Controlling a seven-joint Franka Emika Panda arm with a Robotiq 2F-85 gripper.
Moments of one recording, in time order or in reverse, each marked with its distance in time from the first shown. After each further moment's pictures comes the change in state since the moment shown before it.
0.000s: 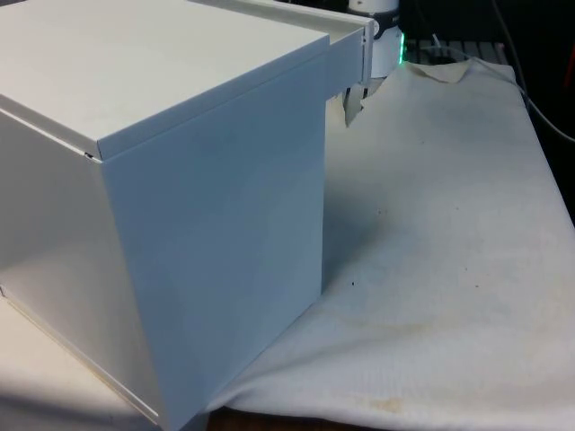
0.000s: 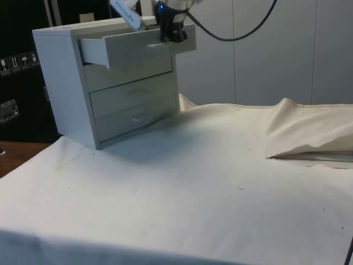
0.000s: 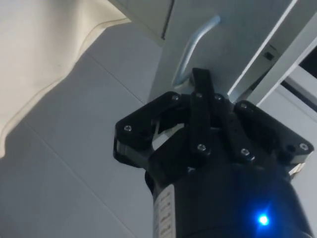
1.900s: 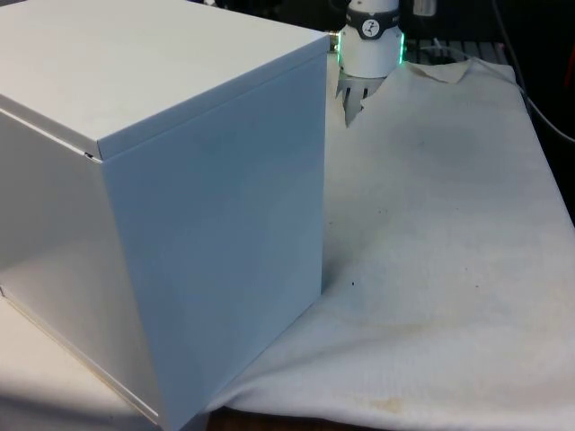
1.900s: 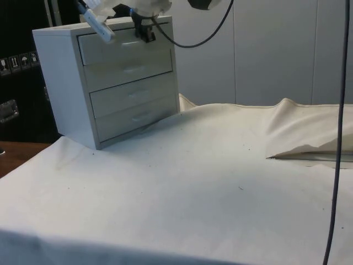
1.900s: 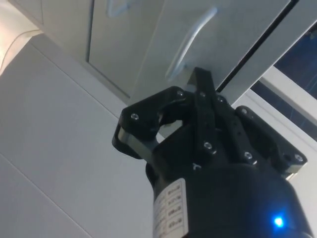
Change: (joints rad) arm -0.006 0.324 -0.105 0.305 -0.039 0.117 0.180
